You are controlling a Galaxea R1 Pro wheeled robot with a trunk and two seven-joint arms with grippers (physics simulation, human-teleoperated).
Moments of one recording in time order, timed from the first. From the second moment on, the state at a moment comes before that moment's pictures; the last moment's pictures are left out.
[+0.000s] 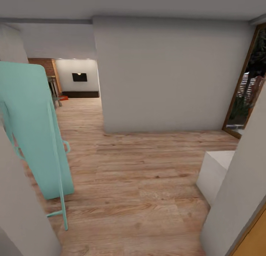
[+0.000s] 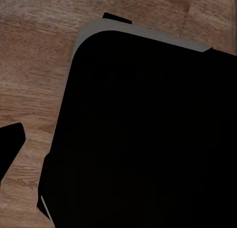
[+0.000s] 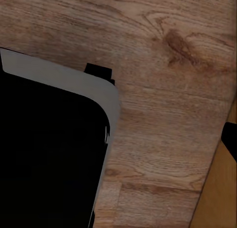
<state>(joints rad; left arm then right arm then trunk) 0.00 0.00 0.01 -0.07 0.29 -0.05 0.01 -0.12 -0.07 0.29 0.03 -0.03 -0.13 0.02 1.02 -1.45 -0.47</state>
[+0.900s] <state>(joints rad) 0.00 0.00 0.01 -0.07 0.29 -0.05 0.01 -0.12 -0.07 0.29 0.03 -0.03 -0.13 0.02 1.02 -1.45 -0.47</state>
